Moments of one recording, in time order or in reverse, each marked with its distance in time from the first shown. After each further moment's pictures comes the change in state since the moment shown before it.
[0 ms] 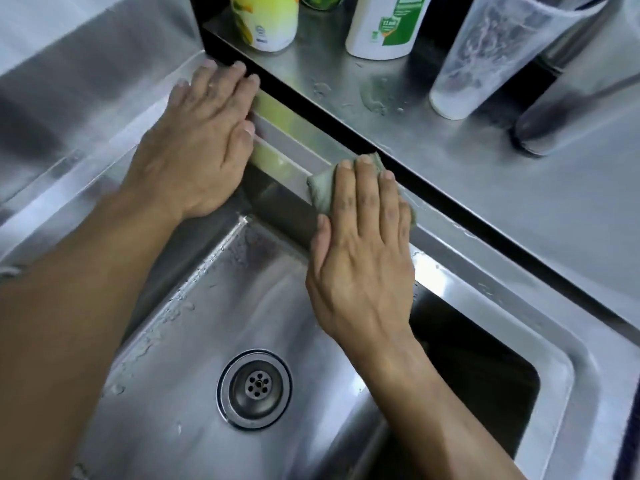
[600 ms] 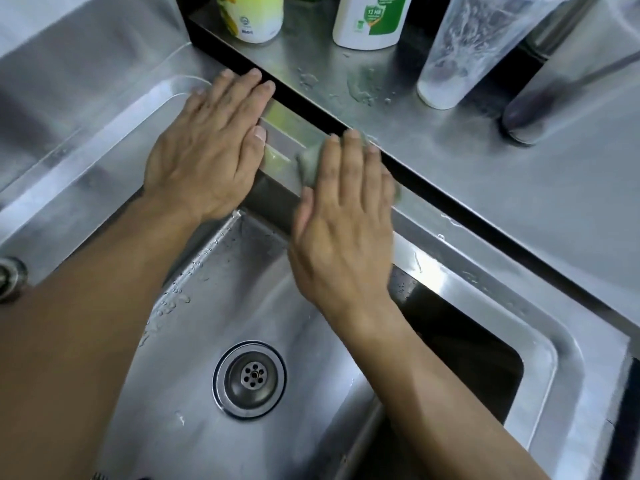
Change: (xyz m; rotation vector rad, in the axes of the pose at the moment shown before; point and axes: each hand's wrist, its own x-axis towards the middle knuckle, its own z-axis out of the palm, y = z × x) left_hand -0.001 0.023 0.014 0.017 0.052 0.037; right_hand 0.023 -0.005 0.001 0.013 -0.016 0.020
